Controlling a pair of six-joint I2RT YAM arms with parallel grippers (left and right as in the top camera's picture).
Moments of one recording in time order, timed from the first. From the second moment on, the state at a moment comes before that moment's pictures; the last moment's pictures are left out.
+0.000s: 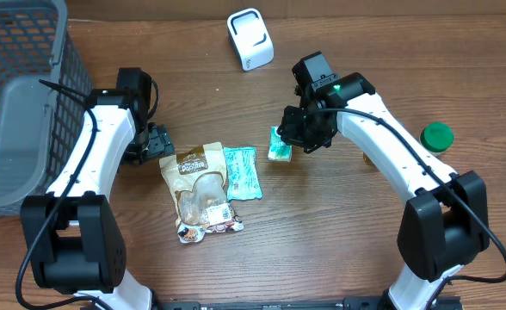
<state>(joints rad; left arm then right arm) -0.02 1.80 1.35 -1.10 -0.22 -0.44 0.42 1.88 1.55 -1.01 -0.25 0.57</state>
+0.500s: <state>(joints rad) -0.02 1.80 1.35 -1.10 -0.22 -0.44 0.42 1.88 1.55 -0.99 -0.25 0.56</state>
